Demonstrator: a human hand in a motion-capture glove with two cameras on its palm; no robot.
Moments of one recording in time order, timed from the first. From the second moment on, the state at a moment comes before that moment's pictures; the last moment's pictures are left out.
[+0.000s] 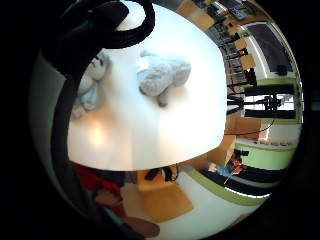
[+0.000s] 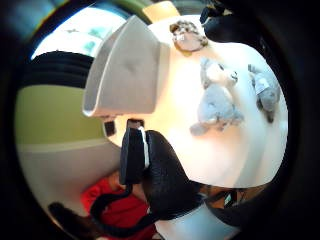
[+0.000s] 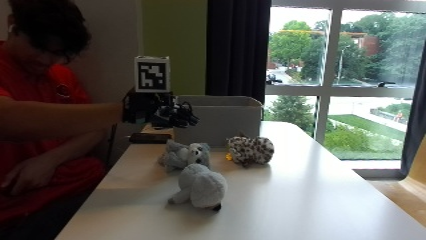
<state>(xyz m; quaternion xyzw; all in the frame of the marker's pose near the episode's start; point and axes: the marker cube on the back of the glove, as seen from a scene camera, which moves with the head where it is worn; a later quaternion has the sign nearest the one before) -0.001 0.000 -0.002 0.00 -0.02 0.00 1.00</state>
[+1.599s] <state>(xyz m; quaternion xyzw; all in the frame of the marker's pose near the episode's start) -0.020 -0.052 0.114 -0.17 0.02 0.00 0.99</state>
